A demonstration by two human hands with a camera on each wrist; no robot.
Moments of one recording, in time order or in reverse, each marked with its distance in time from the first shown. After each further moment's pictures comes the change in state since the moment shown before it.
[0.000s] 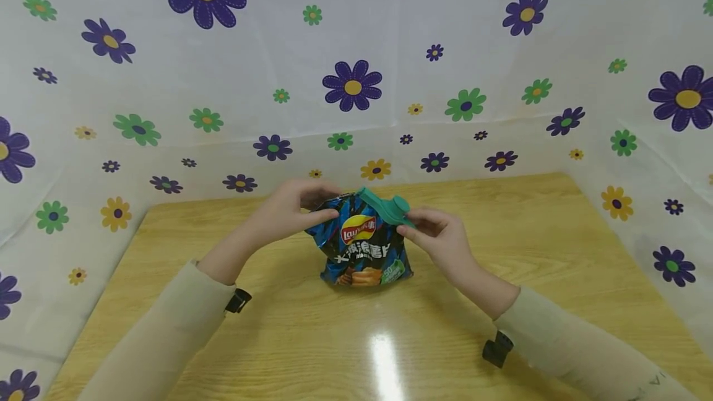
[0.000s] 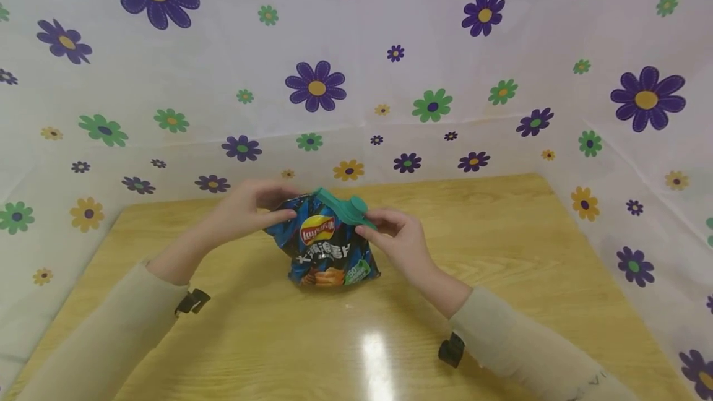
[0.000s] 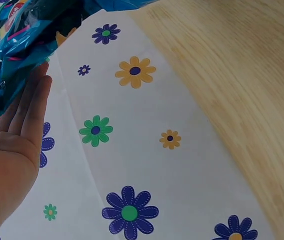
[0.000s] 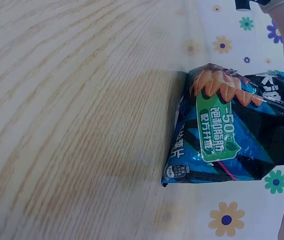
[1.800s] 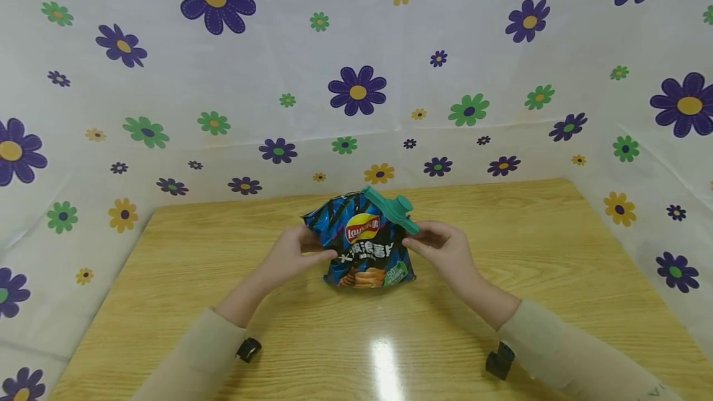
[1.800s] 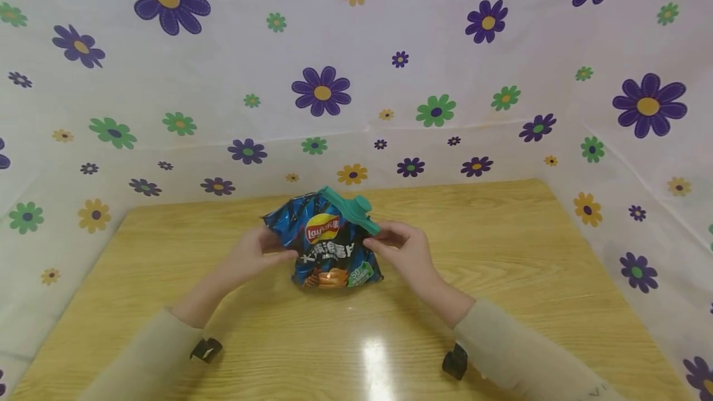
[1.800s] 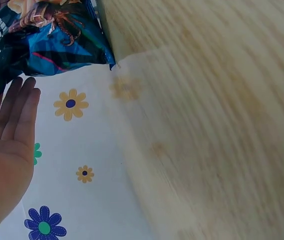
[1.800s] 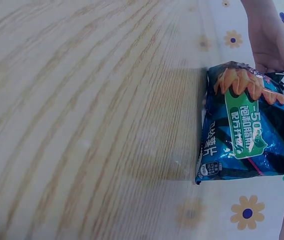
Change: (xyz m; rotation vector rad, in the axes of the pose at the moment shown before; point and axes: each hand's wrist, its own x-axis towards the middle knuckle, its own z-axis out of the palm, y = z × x) left_hand -0.047 -0.049 0.061 -0.222 0.103 -0.233; right_hand -0.007 0.019 -0.001 -0.034 -0.013 0.015
